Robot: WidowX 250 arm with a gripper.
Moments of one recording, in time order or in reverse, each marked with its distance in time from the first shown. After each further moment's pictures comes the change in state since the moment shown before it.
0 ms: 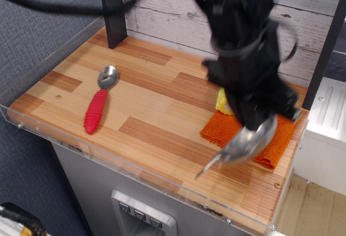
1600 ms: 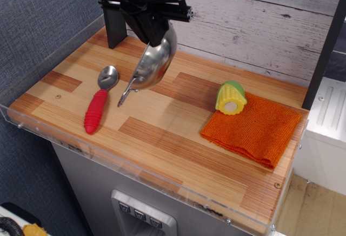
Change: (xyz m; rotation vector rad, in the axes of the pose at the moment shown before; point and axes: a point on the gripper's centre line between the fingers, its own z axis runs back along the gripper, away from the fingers) arm -0.009 0.122 0.070 0.211 -0.147 0.337
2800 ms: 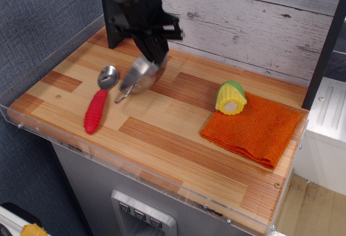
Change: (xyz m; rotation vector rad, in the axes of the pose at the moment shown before) arm 0.017 0.045 -0.105 -0.074 0.166 0.044
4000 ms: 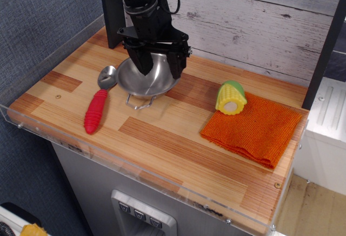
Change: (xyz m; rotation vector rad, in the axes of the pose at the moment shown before) arm -0.004 -0.011 -0.007 0.043 0.046 -0.010
